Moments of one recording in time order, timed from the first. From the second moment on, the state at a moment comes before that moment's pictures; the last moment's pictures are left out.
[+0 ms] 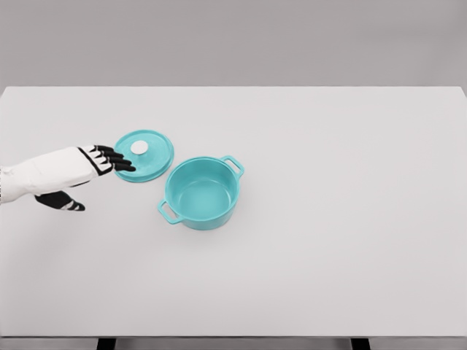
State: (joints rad) left arm -0.25 0.92 -0.29 -1.63 -0.35 -0.61 -0.50; right arm 0.02 0.00 0.50 -0.09 0.16 -0.04 0.31
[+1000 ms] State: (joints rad) left arm -0.86 0.61 -0.75 -1.00 -0.43 -0.61 -0.58; right arm 0.03 0.00 0.50 -0.09 0.16 -0.04 0.31
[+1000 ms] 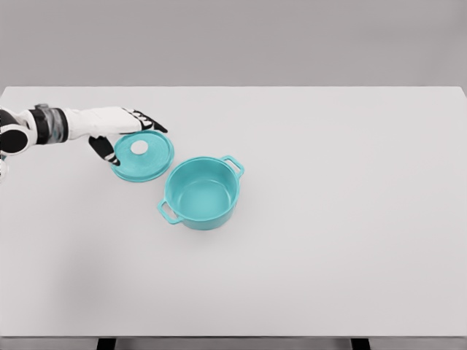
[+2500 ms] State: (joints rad) left arm -0.88 0.55 -0.78 -0.91 -0.48 -0.61 -0.58; right arm 0.03 0.00 0.50 -0.09 0.16 -0.04 0.31
